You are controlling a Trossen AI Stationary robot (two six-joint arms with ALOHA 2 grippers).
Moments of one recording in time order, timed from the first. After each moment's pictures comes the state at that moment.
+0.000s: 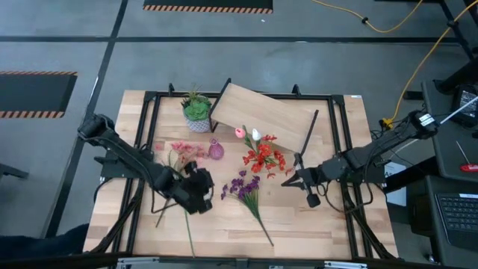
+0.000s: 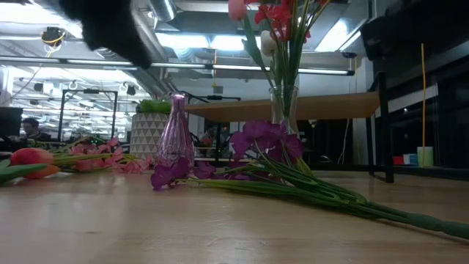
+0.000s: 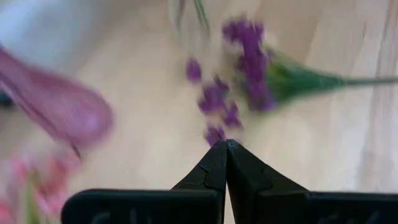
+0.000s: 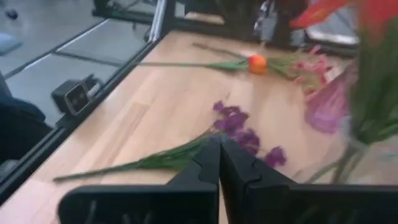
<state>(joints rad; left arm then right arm) -0.55 1.48 1.04 -0.62 -0.59 -0.88 0.46 0.96 0.43 0.18 0.21 0.02</state>
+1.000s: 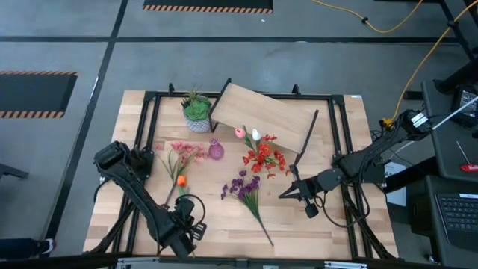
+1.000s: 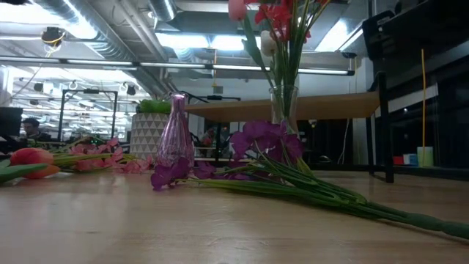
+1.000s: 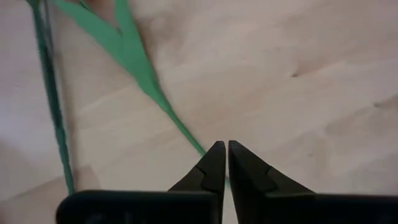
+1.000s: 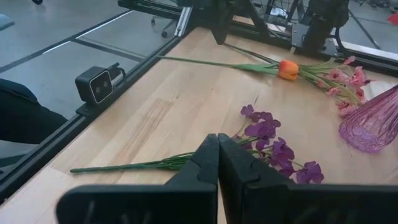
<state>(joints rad) -0.84 1.88 1.40 -1.12 -0.28 -2.06 0.55 1.13 0.43 0.34 0.22 -0.02</state>
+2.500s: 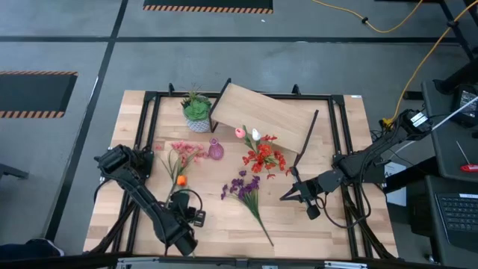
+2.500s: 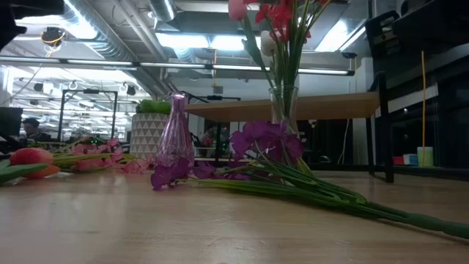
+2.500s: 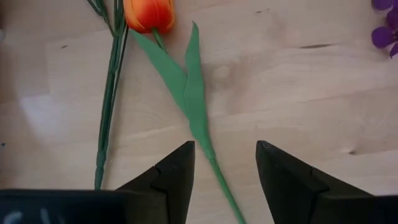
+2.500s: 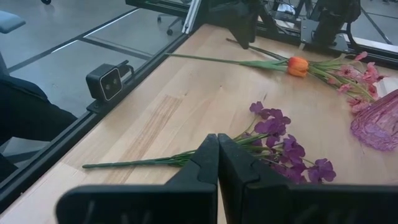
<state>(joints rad) -0.82 1.94 1.40 -1.28 -0.32 -2.28 0.57 1.13 0.43 0.33 0.21 0.00</state>
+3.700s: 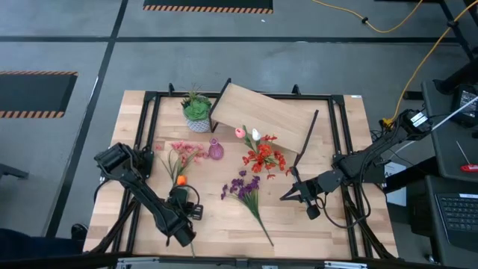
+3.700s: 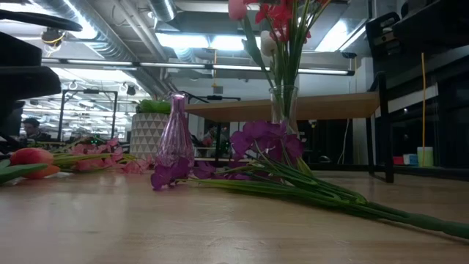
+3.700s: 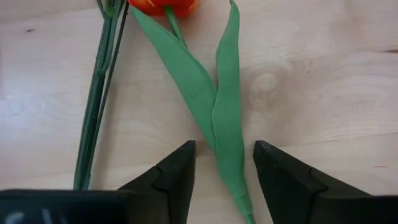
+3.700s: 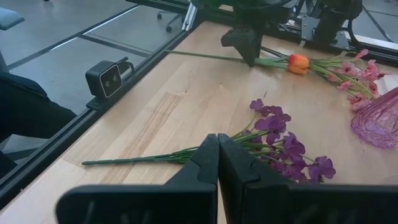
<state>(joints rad) -0.80 1.93 1.14 -1.00 -0.31 -2.32 0.57 1.13 0.43 0.32 0.21 0.00</state>
